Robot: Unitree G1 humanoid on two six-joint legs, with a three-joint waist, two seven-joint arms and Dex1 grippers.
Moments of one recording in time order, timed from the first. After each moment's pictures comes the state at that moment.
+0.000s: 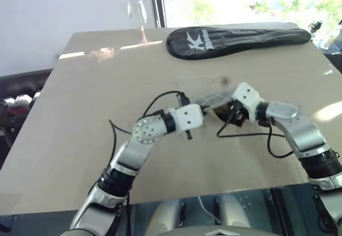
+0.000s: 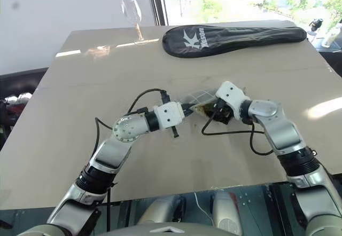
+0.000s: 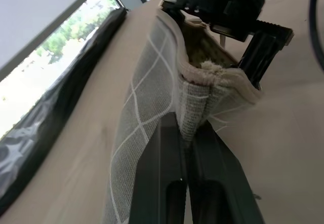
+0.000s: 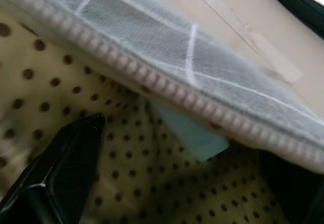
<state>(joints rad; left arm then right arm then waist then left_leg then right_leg) -0.40 0.35 -0.30 -0.21 0.06 0.14 -0.74 -0.55 -0.65 0.25 -0.13 0.12 0.55 0.79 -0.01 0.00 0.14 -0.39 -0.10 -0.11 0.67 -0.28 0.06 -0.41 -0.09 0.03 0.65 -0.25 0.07</state>
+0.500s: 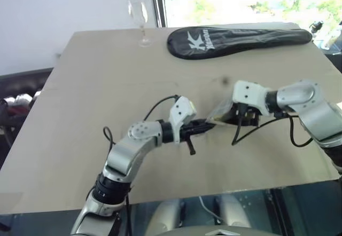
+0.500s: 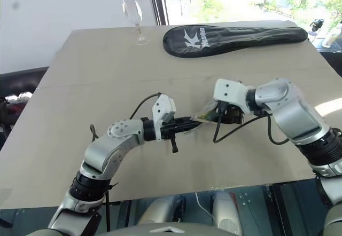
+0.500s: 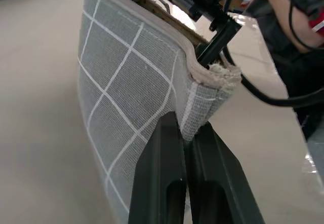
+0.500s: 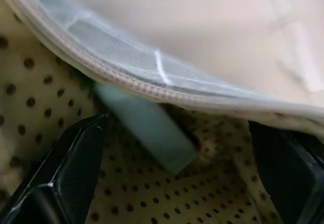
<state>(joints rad) -0.35 0.35 -0.22 -0.36 -0.40 0.68 -0.83 -0.72 -0.86 0.45 -0.23 0.02 0.68 1.06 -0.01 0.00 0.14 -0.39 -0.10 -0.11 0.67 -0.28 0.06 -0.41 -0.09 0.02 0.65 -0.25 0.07</state>
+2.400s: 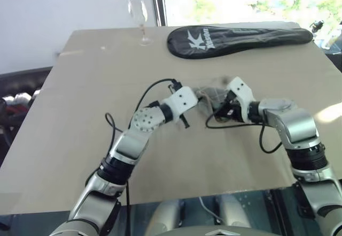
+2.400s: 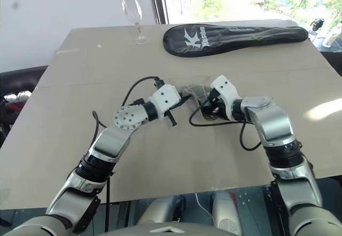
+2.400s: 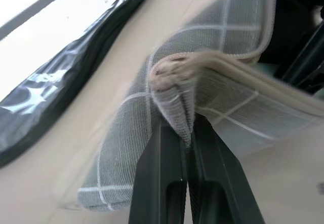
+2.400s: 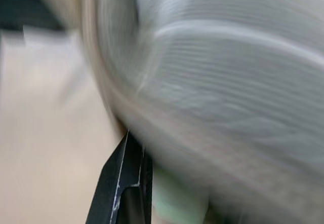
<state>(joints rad) -0.50 0.42 -0.33 -0.08 0.09 0.20 -0.58 -0.63 -0.34 0.02 -0.16 0.21 1.14 0.77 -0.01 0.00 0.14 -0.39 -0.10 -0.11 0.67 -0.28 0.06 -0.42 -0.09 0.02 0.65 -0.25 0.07</state>
